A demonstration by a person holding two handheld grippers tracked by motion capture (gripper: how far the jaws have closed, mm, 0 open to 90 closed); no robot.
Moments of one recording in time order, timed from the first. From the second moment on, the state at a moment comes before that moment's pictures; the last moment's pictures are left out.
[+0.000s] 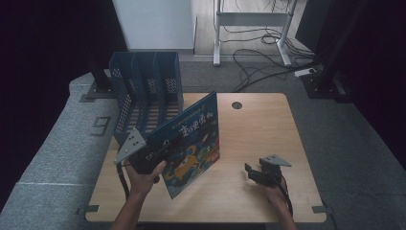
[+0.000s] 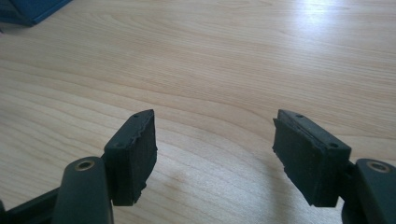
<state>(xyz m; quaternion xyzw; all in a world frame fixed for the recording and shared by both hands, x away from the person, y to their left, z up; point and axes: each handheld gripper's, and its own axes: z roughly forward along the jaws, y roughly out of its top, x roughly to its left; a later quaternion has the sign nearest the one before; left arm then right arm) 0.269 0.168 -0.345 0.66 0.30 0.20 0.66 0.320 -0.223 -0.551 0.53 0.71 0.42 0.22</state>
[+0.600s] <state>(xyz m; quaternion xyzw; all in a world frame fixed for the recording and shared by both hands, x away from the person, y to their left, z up) 0.273 0.183 -0.338 0.65 0.33 0.21 0.66 0.325 -0.214 -0.554 0.54 0.73 0.36 0.23</state>
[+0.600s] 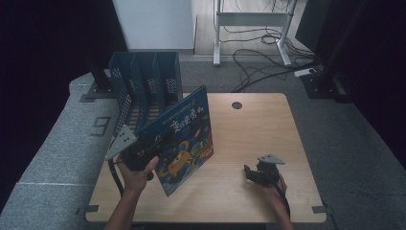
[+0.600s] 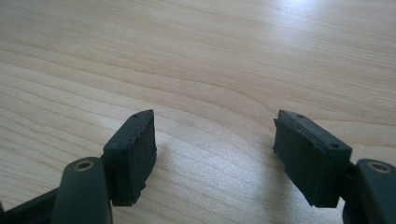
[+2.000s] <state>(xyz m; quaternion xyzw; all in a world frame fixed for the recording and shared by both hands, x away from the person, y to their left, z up) 0.275 0.216 -0.308 0.63 0.36 0.25 0.64 0.324 -0.209 -0.554 0.54 0.73 0.34 0.24</state>
